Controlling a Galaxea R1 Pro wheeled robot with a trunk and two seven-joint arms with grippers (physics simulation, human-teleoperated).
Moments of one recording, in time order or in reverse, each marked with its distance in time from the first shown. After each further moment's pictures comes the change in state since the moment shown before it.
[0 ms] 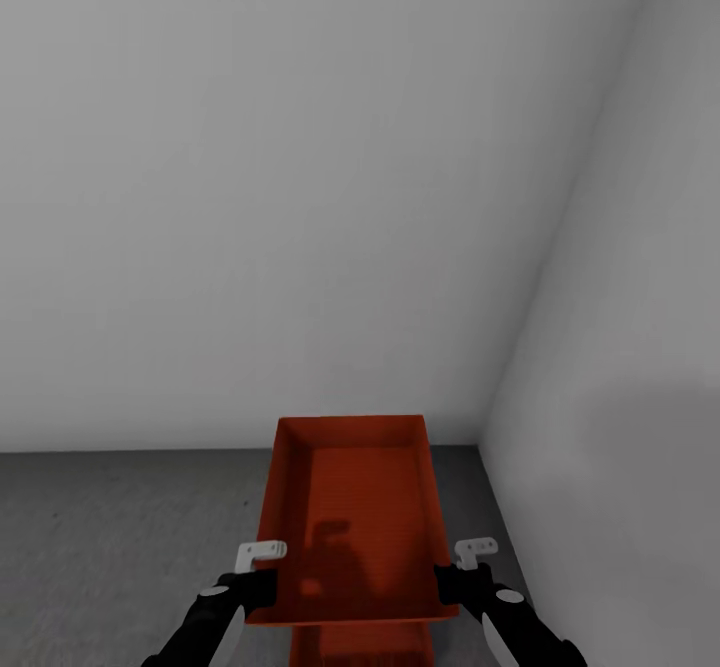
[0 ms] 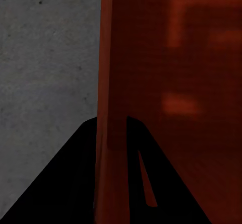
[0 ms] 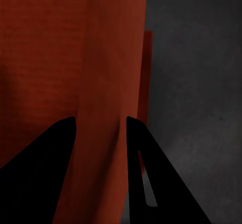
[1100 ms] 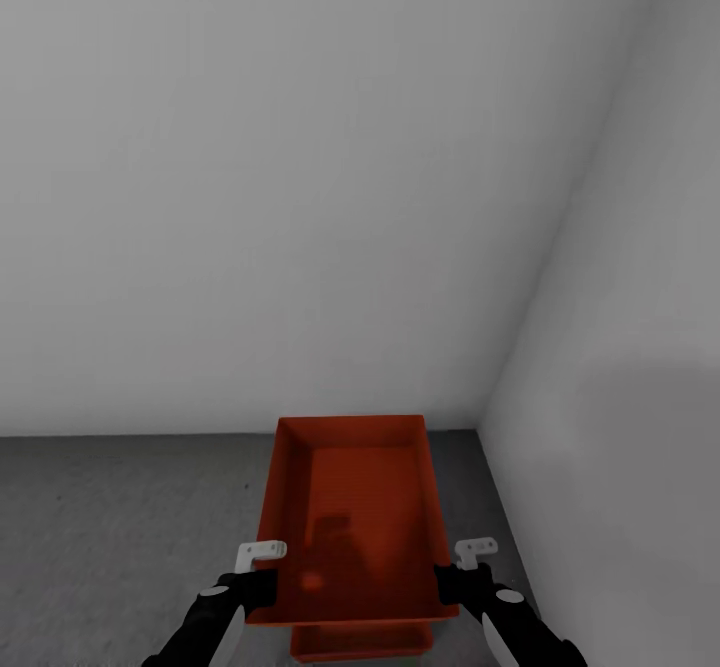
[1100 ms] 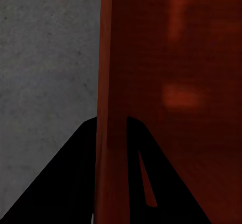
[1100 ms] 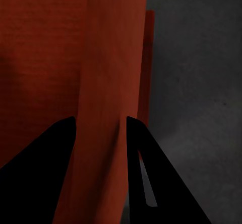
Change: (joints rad) left arm 0.000 0.000 0.000 0.000 0.000 0.000 0.000; right arm 0.000 0.000 0.000 0.000 0.000 0.000 0.000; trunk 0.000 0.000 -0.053
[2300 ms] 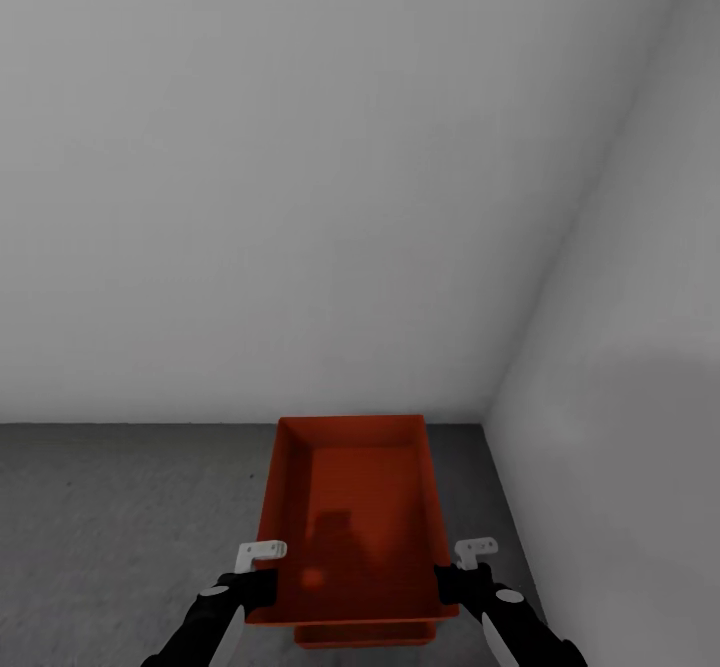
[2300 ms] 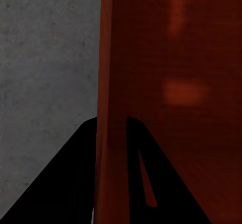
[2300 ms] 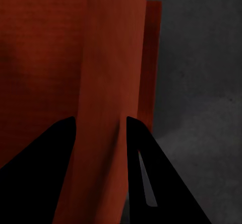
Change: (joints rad) left arm 0.000 0.000 0.000 0.000 0.000 0.000 0.000; right arm 0.000 0.000 0.000 -0.001 0.000 0.000 0.000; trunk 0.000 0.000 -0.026
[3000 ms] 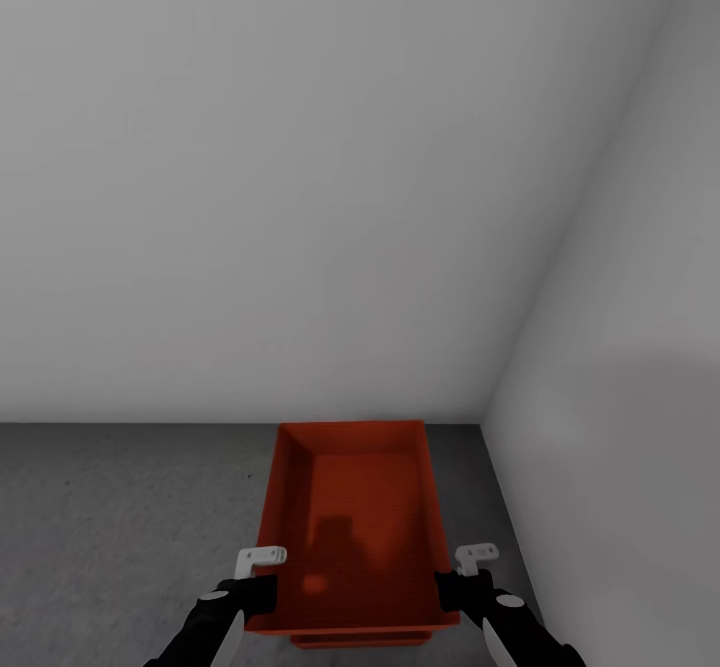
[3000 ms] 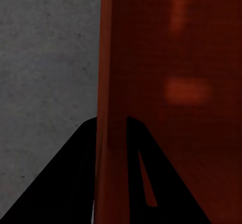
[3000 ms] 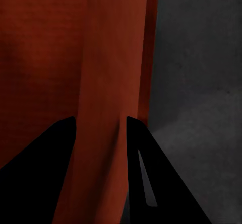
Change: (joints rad) left arm -0.001 0.000 0.001 0.026 0.001 0.000 -0.002; right arm 0.000 0.000 -0.001 0.026 0.000 0.000 0.000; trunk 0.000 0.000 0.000
